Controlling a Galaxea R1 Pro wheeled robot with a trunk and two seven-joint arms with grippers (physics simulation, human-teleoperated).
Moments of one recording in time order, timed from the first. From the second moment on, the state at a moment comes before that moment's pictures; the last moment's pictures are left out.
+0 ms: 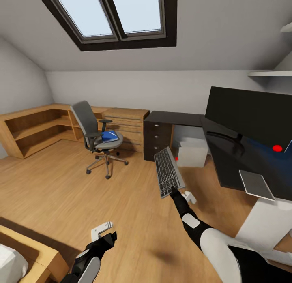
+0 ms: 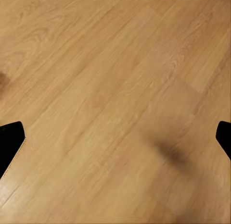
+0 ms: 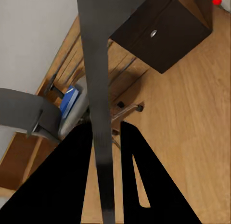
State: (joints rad) left arm -0.18 0.03 -0.31 -1.24 0.70 0.33 0.55; right arm -0.86 0.11 -0.19 -0.06 -0.78 -0.33 0.50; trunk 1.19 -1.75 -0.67
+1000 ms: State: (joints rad) left arm -0.18 0.04 -0.39 -0.77 0.71 0.10 0.54; right arm -0.47 0.06 -0.21 -0.03 -0.76 -0.56 0.75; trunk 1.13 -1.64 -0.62
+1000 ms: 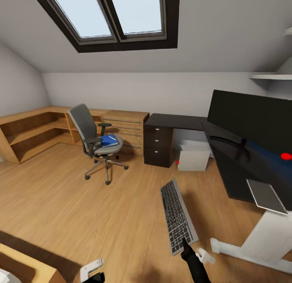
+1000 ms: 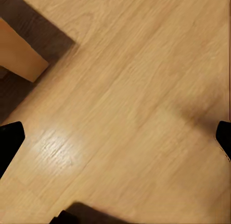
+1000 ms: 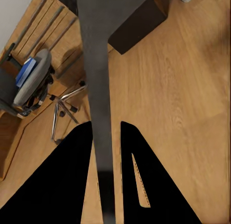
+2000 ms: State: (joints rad) left arm -0.18 0.04 -0.38 -0.63 0.71 -0.01 0.34; right arm -0.47 0.05 -0.07 -0.01 -0.75 -0.62 0.48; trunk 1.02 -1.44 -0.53
